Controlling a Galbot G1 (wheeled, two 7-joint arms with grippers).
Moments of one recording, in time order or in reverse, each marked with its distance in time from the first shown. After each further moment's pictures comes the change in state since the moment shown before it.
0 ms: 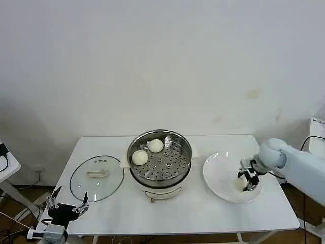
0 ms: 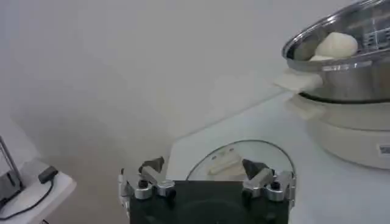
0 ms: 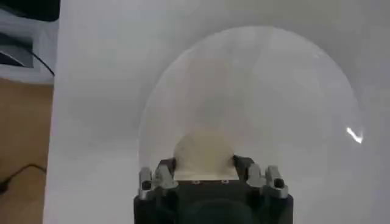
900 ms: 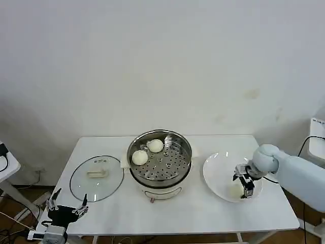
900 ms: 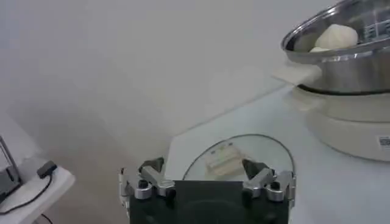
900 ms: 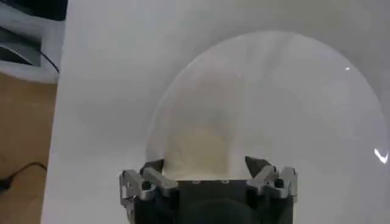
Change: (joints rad) left arm 0.006 -0.005 -0.004 0.015 0.004 -0.002 -0.001; right arm -0.107 0.083 0.016 -0.072 -0.054 0.033 0.009
